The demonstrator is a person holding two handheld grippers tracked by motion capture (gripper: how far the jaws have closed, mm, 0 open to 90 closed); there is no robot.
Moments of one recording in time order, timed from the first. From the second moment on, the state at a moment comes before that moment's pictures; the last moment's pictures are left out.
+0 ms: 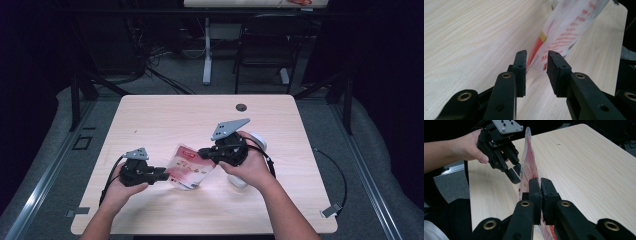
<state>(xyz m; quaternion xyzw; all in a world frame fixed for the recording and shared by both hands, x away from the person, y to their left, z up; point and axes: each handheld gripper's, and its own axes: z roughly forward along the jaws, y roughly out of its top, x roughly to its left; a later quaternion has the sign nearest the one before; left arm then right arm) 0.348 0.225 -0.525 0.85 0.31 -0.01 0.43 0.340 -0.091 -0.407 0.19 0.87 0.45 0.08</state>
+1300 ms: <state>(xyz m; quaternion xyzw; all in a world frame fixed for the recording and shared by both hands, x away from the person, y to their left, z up) 0.334 0.252 -0.515 0.82 0.32 0.02 0.46 0.330 -0.049 -0.395 0.20 0.85 0.48 0.08</state>
